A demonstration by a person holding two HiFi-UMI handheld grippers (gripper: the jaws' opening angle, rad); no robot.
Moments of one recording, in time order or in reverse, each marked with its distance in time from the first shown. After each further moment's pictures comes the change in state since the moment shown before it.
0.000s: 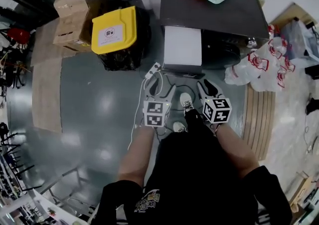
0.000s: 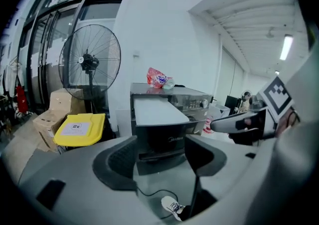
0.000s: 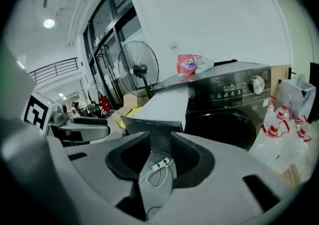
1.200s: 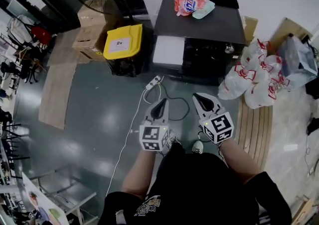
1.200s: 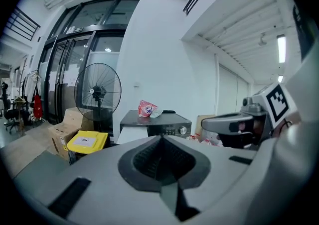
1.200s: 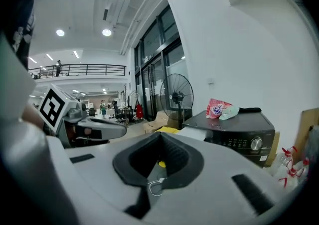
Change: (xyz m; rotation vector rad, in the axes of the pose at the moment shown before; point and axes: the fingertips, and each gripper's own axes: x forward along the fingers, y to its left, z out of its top) left arm -0.165 -0.198 0.060 -0.015 -0.280 0.124; right arm -0.241 0.035 0.056 -0.361 -0.266 0.344
